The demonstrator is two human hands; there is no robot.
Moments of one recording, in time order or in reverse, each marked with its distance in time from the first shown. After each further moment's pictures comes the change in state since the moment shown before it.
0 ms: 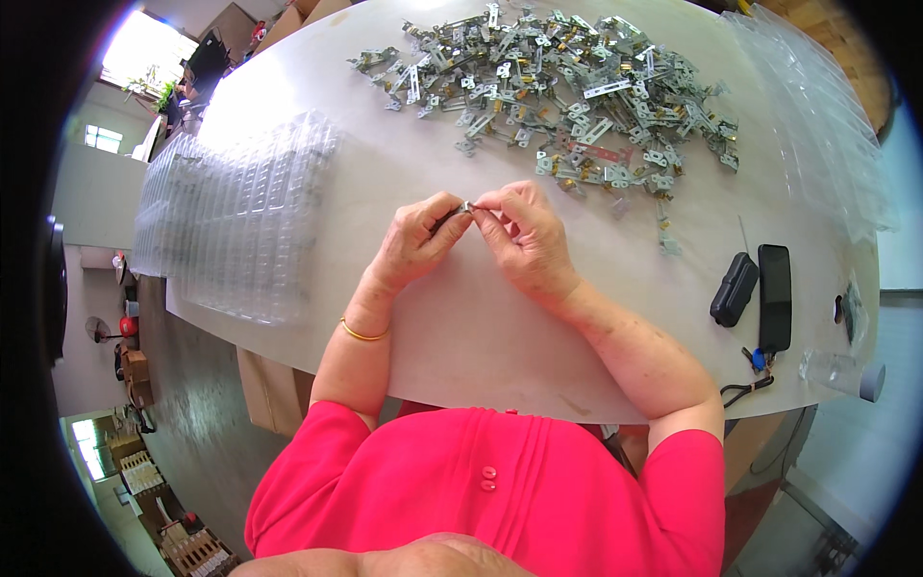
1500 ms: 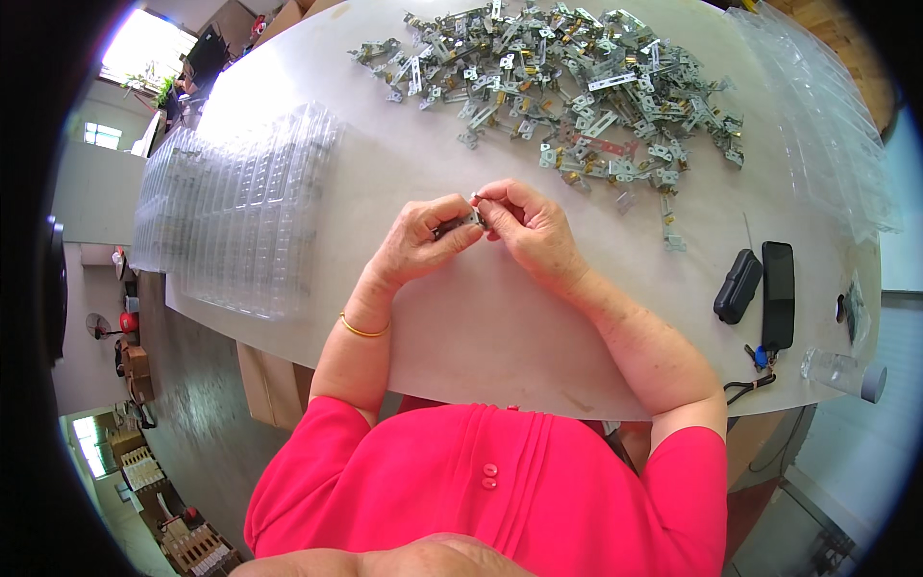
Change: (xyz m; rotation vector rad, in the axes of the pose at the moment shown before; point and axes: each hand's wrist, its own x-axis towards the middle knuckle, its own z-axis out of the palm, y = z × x) left_hand -0.001 0.009 -0.006 -0.244 -0.177 -0.118; right_hand 0.003 0.005 -0.010 0.398 -0.225 0.461
